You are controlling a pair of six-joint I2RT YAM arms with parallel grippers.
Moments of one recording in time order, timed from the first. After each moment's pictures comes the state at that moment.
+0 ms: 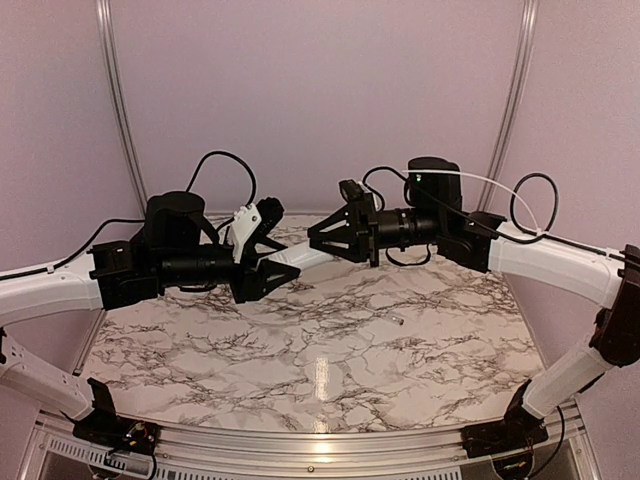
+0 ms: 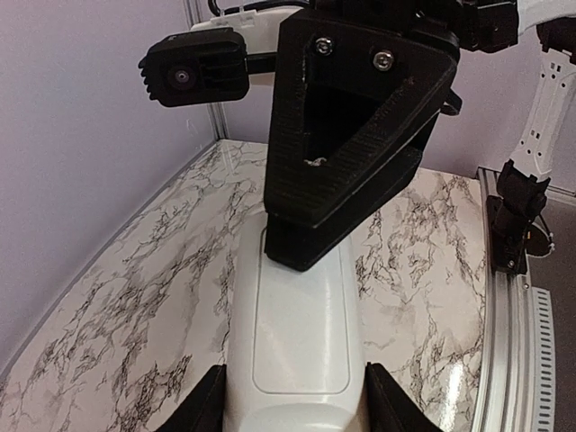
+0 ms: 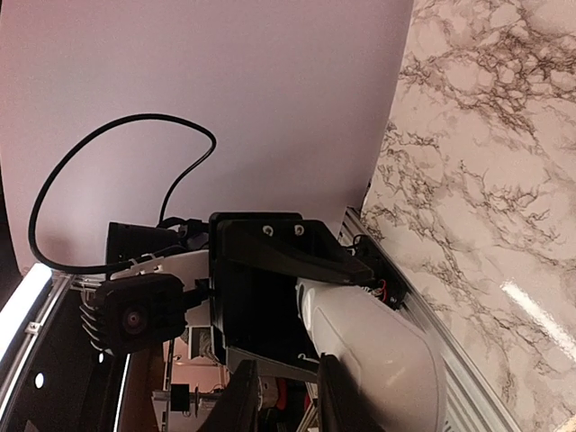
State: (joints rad) left arm -0.97 1.25 1.01 -0.07 0.15 0.13; right arm 0.79 1.47 1.23 0.02 -0.75 1.23
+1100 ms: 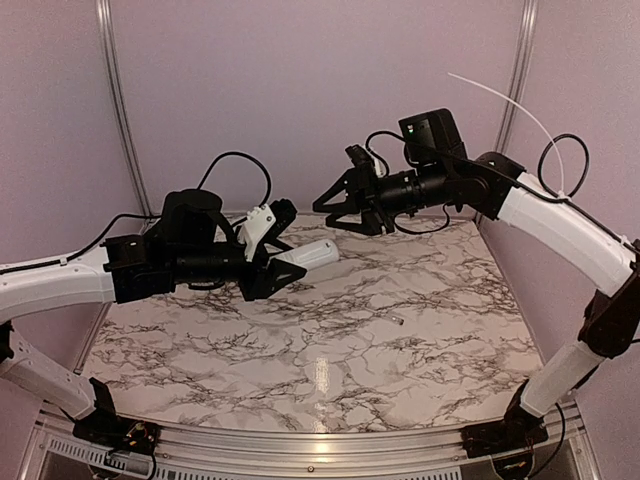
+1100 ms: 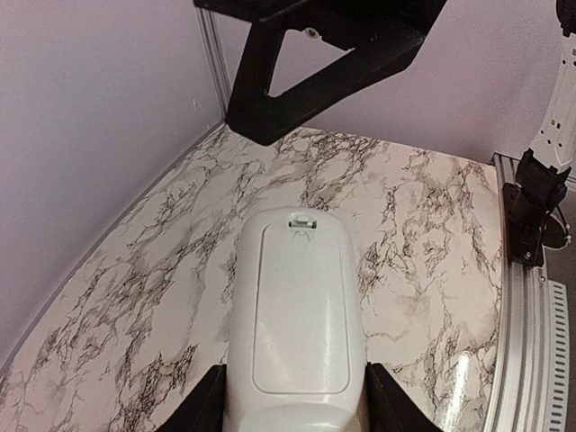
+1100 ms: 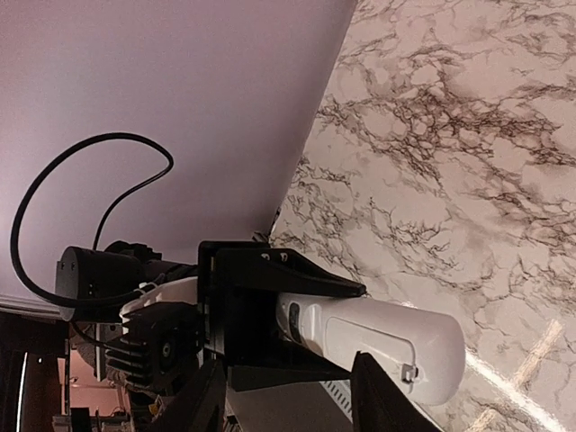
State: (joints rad) left arm -0.97 1.31 1.06 -0.10 0.12 0.14; right arm 0.80 1.55 1.69 -0.60 -0.55 0.88
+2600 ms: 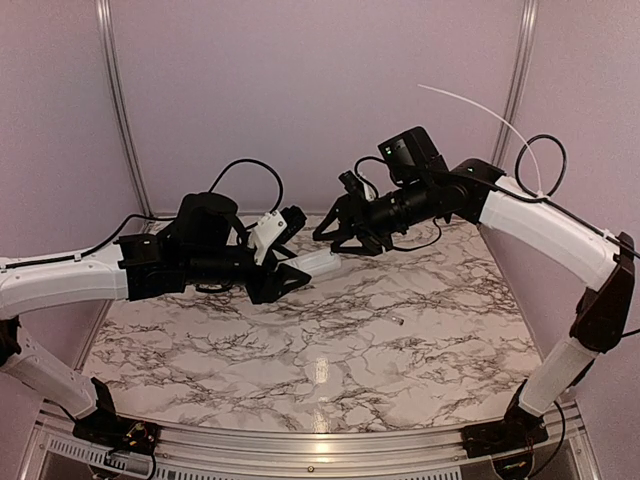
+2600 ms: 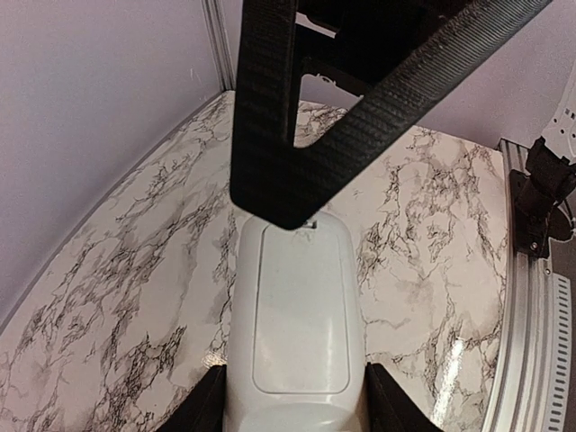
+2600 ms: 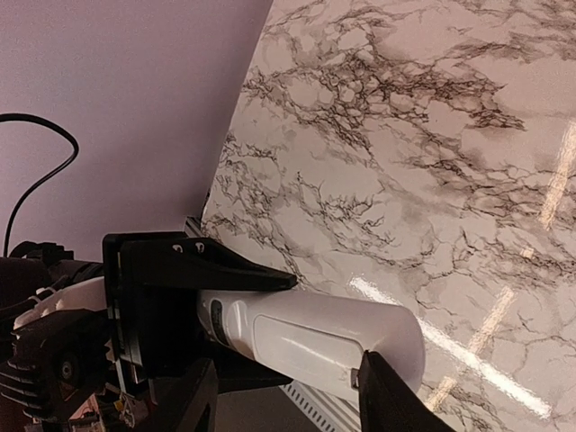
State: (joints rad) left arm -0.97 1.38 1.10 -0.14 0.11 0.11; right arm 0.81 1.62 1.67 -0.74 -0.47 0.77
